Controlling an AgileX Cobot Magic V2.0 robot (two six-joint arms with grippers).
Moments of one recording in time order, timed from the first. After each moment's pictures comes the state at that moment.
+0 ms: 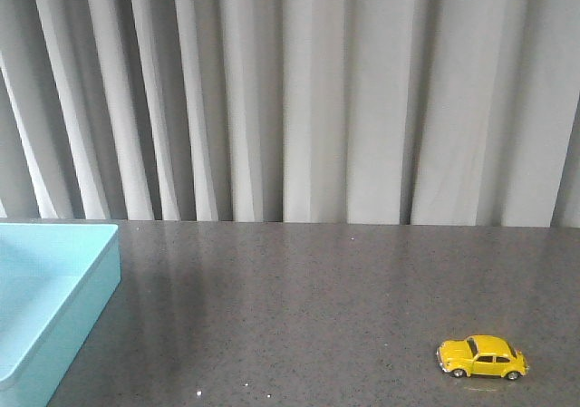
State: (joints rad) left arm -0.01 0.59 -0.77 0.08 0.36 -0.06; right arm -0.05 0.52 -0.71 0.09 0.46 -0.04
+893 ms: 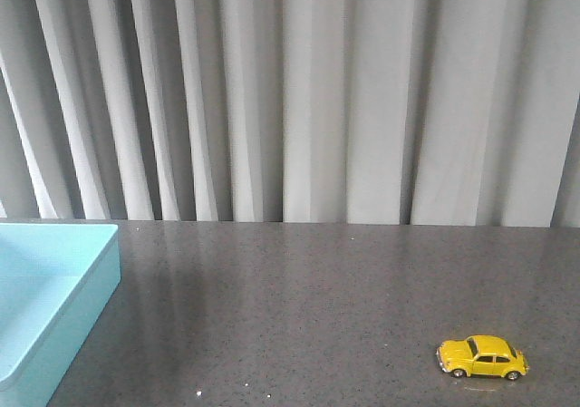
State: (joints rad) left arm -0.01 0.87 -0.77 0.10 0.62 -0.06; right arm -0.05 0.81 -0.71 0.06 0.68 -0.11
